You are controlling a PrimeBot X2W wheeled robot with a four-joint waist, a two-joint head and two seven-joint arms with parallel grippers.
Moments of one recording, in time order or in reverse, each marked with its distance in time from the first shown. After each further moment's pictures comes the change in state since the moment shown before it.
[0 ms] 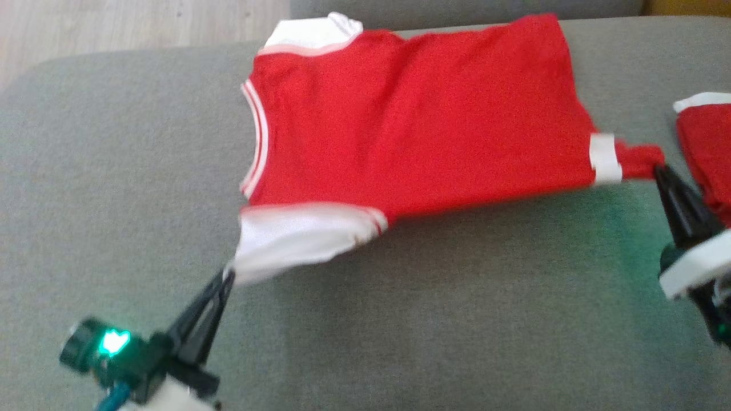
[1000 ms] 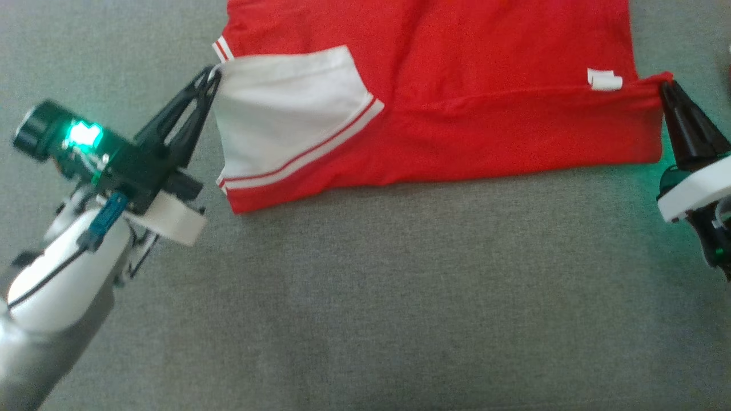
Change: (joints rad) left arm -0.526 -0.079 -0.004 0.235 0.182 -0.096 0.054; right arm -0.176 0.037 -0.022 0.016 -0.026 0.000 0.041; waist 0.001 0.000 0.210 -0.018
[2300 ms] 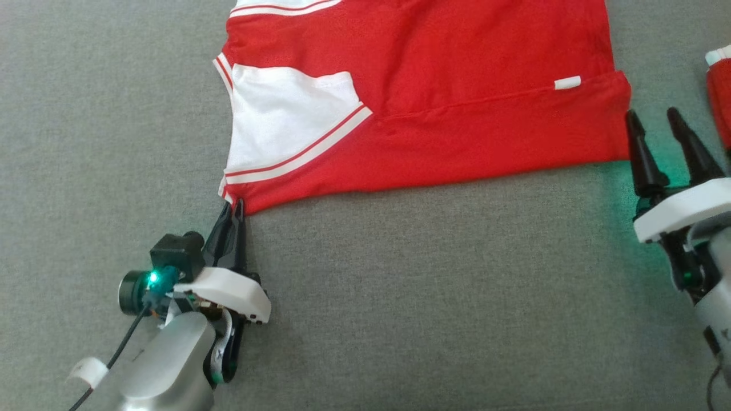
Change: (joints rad) left arm 0.289 -0.342 0.132 0.303 -0.337 0.081 -0.007; right arm 0.056 0.110 -0.076 0.064 -0.020 0.000 -0.041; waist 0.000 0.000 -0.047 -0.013
